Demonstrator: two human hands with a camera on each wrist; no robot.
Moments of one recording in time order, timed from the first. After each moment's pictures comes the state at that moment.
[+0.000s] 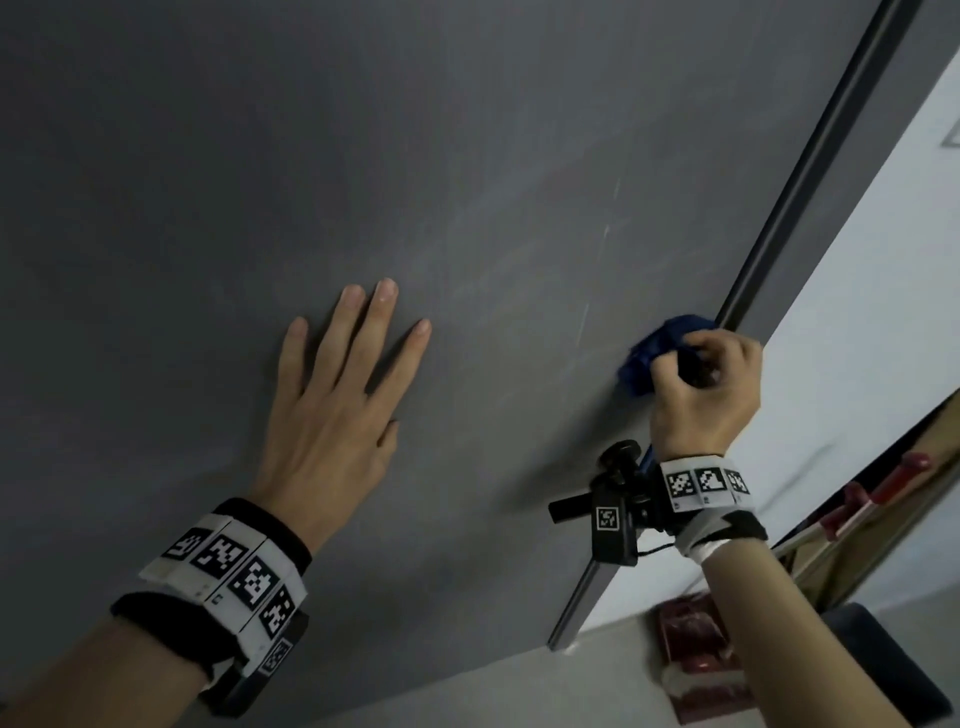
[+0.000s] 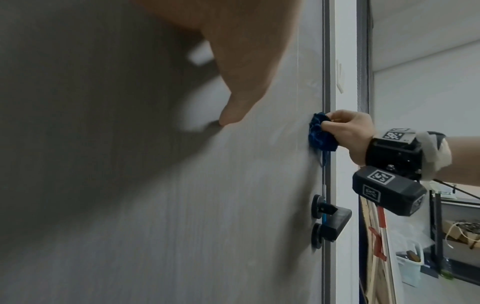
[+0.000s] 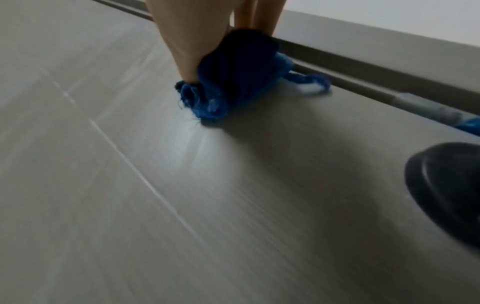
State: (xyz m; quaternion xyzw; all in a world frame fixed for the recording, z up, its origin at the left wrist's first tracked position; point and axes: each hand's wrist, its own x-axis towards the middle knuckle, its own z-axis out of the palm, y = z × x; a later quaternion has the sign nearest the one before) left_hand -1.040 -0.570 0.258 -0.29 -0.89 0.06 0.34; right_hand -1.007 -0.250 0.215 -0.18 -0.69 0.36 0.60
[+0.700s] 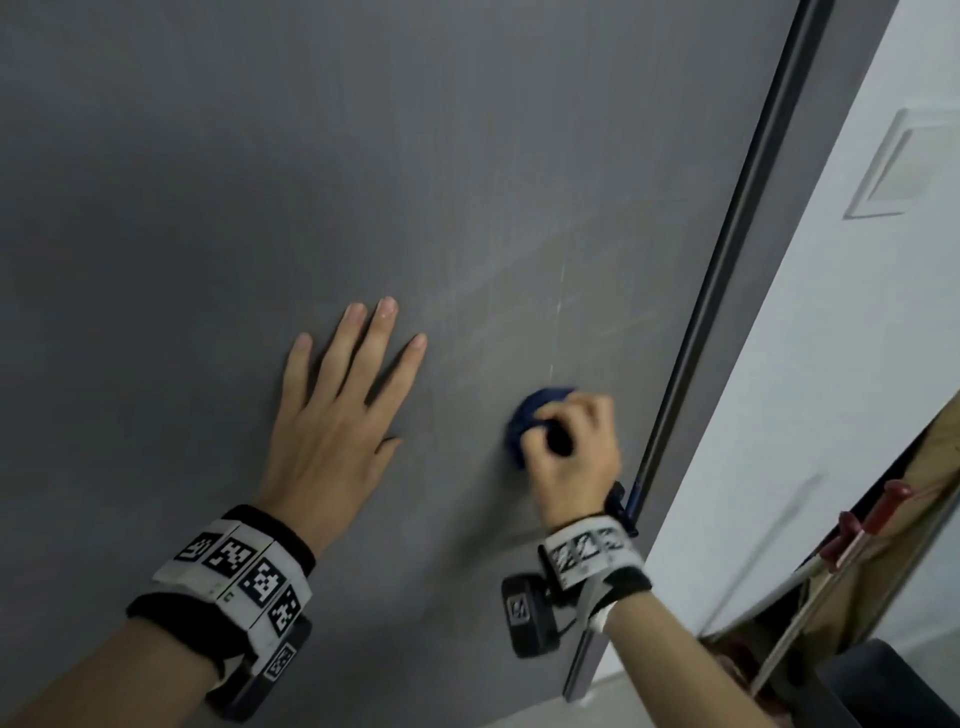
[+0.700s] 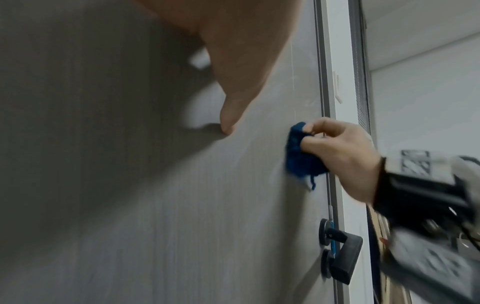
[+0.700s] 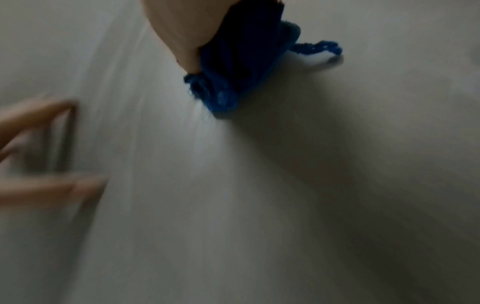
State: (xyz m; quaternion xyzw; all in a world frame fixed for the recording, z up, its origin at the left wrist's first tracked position) left_hand -1.034 -0.557 0.319 -0.29 -0.89 0.09 0.33; right_hand -1.011 -0.334 0.214 -0.07 -0.75 0.37 0.54
